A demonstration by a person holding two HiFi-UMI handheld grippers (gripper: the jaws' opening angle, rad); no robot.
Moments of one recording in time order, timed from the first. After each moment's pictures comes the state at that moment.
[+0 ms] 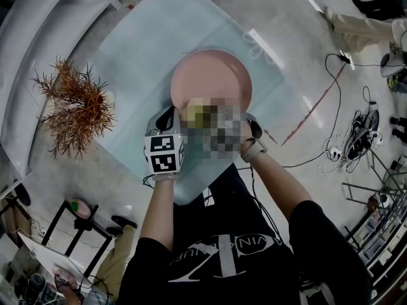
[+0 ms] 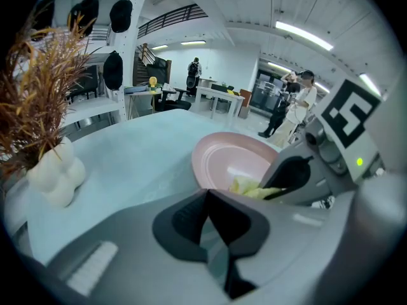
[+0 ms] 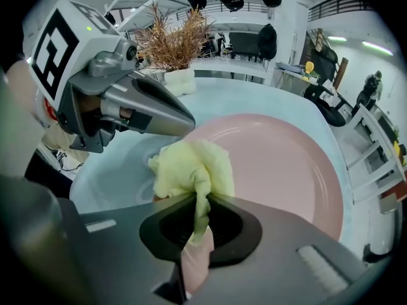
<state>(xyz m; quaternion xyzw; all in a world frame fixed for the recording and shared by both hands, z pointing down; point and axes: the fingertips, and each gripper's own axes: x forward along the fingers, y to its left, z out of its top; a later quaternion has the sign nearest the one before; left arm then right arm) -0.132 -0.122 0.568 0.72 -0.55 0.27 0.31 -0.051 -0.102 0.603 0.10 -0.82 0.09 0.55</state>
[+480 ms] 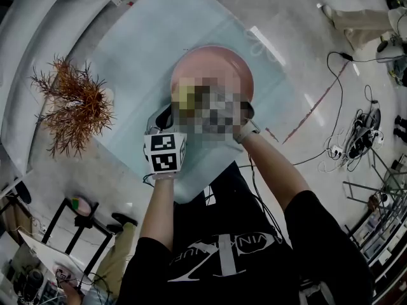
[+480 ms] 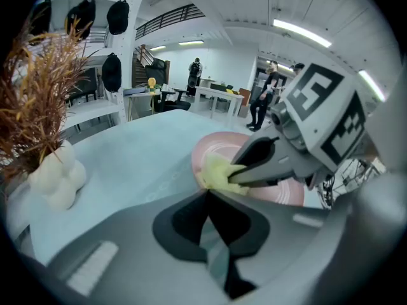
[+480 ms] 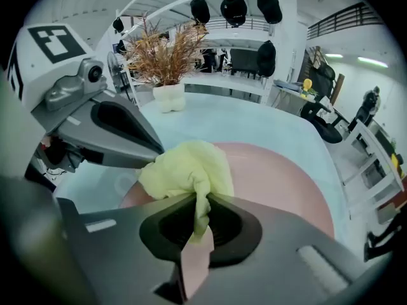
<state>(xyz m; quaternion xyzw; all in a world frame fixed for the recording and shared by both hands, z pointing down) -0.131 -0.122 0.567 0.72 -0.55 0.28 0.31 -0.087 -0.153 0.599 0.12 -0.85 0.05 0.50</state>
